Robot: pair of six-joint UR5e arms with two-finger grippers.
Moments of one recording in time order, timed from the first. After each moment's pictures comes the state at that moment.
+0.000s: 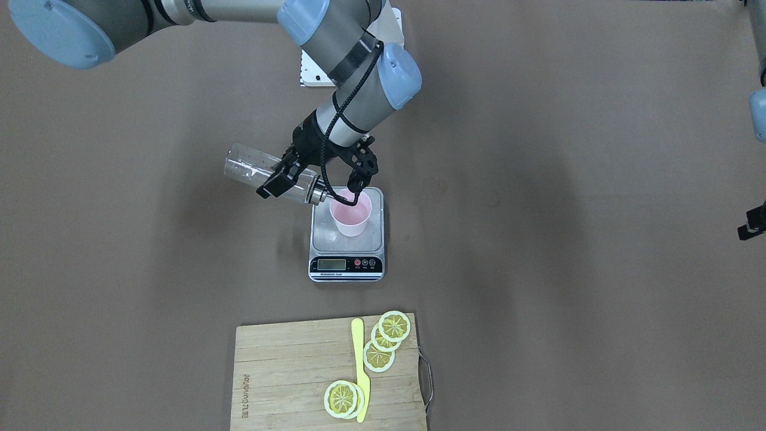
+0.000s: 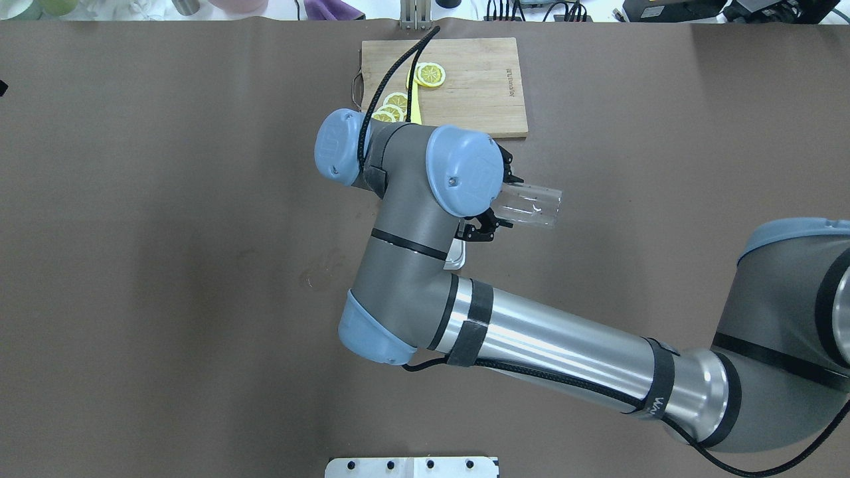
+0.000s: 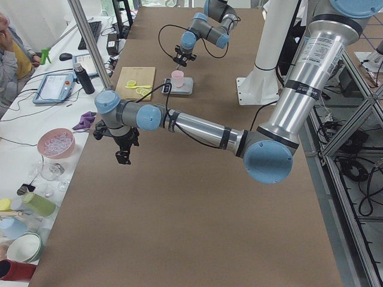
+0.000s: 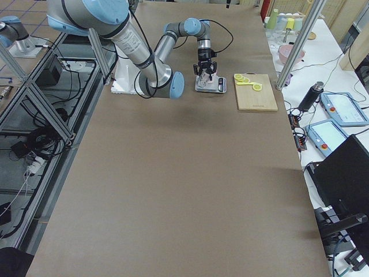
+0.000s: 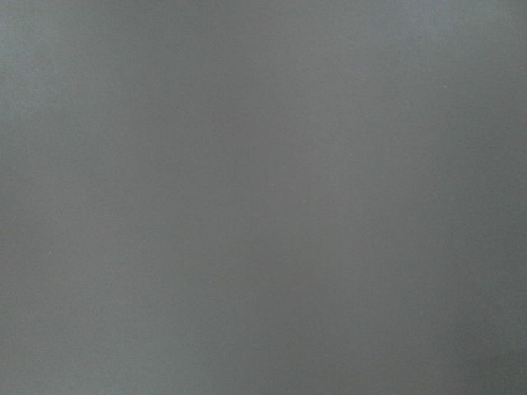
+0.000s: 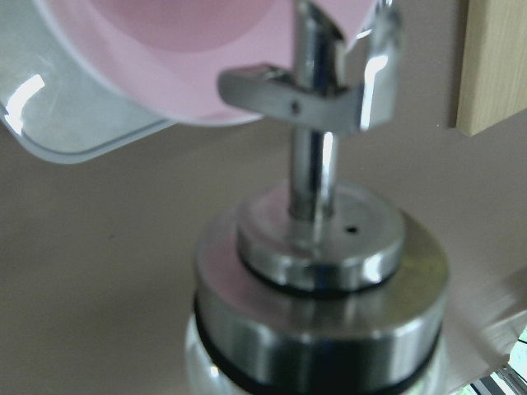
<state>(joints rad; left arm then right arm) -1.40 -1.97 -1.45 -1.46 -2.36 -0.04 0.50 -0.50 1.40 -2.44 1.45 -0.05</state>
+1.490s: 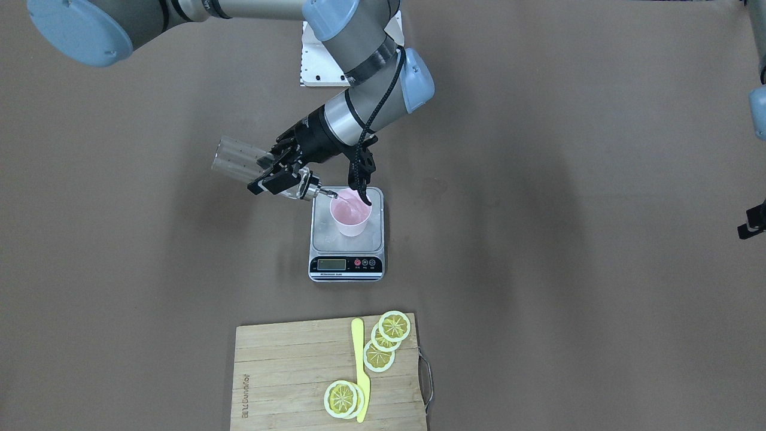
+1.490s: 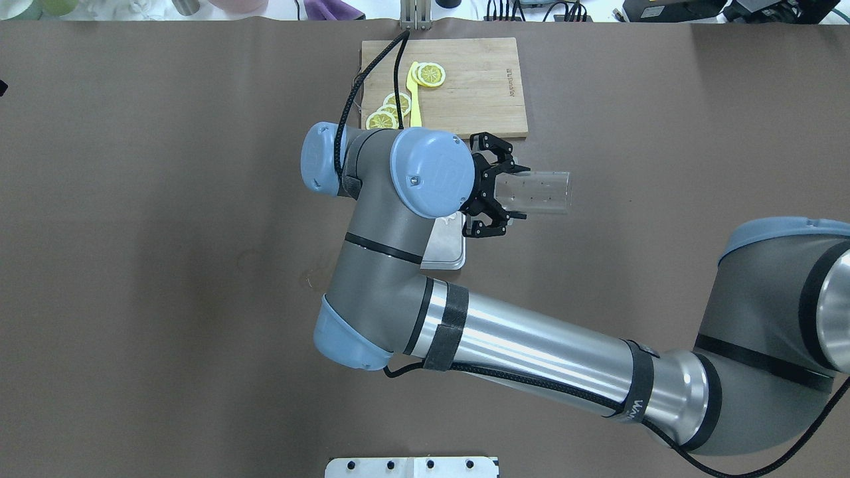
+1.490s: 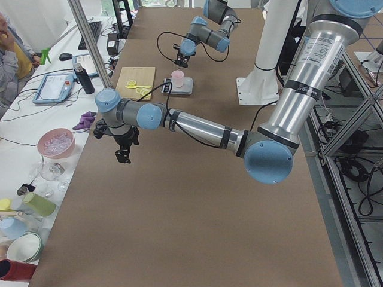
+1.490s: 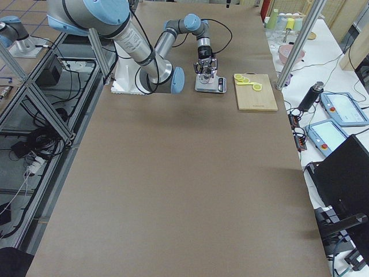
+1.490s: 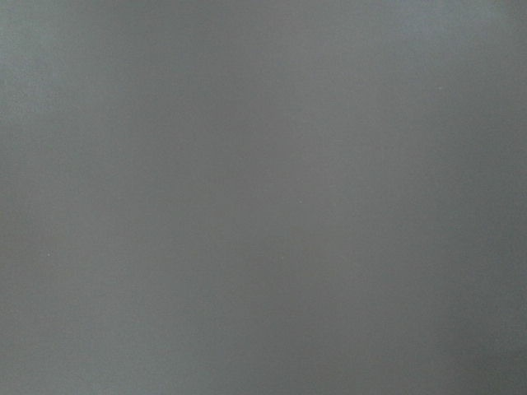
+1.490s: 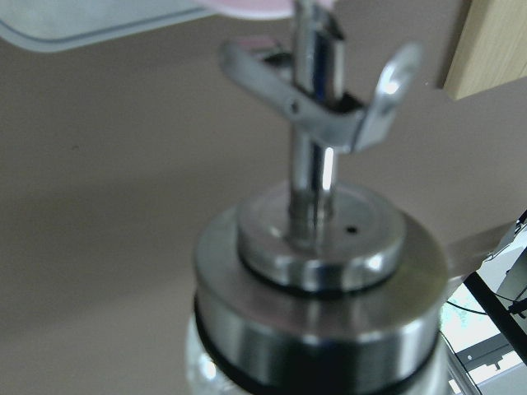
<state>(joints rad) -1.40 -1.96 -1.47 -1.46 -2.36 -0.04 0.48 -0.46 1.36 -2.57 1.35 -0.16</state>
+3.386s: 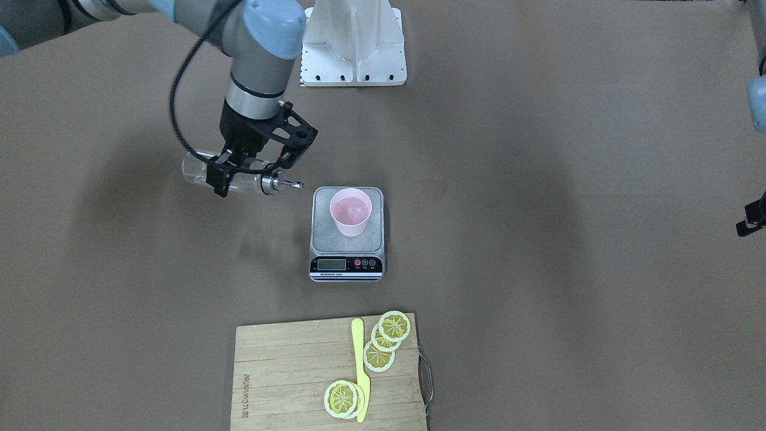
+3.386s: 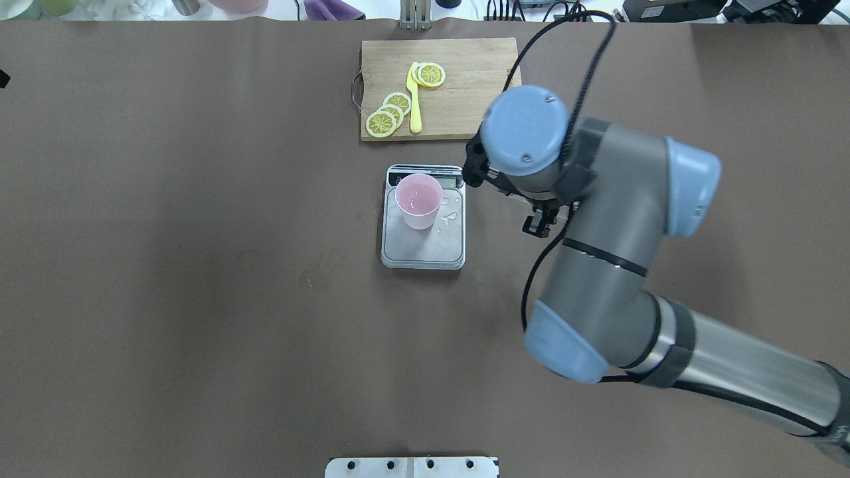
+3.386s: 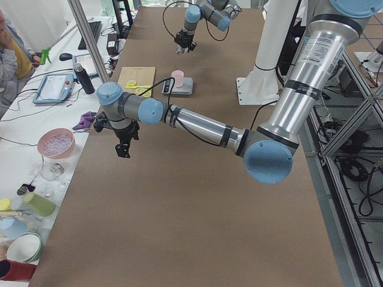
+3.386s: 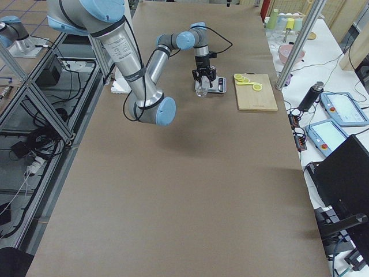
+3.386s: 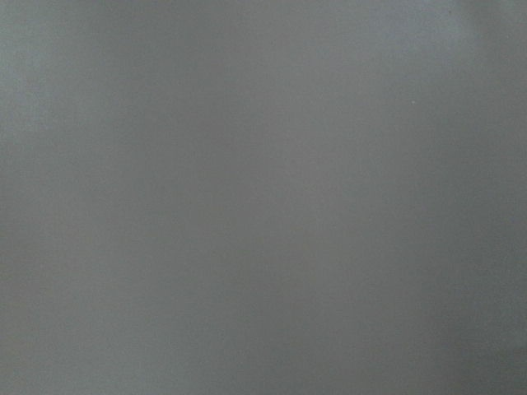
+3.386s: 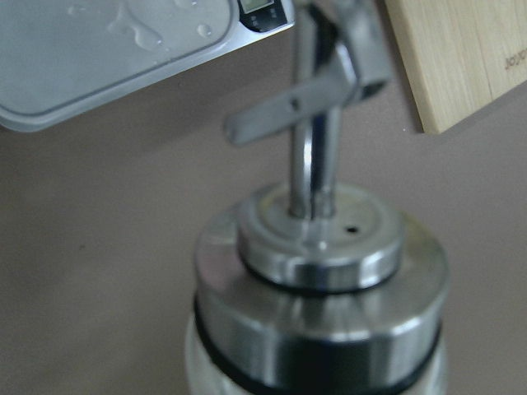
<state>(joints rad) -1.40 -1.96 -1.51 -1.45 -2.36 -0.06 0.63 -0.95 1.91 -2.03 1.65 -0.03</state>
